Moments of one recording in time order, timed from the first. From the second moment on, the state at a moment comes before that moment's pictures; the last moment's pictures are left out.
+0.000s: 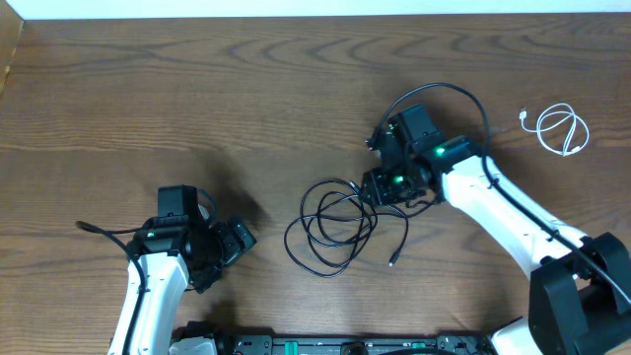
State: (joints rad) left arm 0.10 1.13 0.57 -0.87 0.28 -0.59; right arm 0.48 1.66 1.11 -0.71 -0.39 0.23
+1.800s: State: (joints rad) left arm 0.10 1.13 0.57 -0.80 -0.02 -0.59; right arm 0.52 1.67 1.10 -0.64 -0.29 0.29
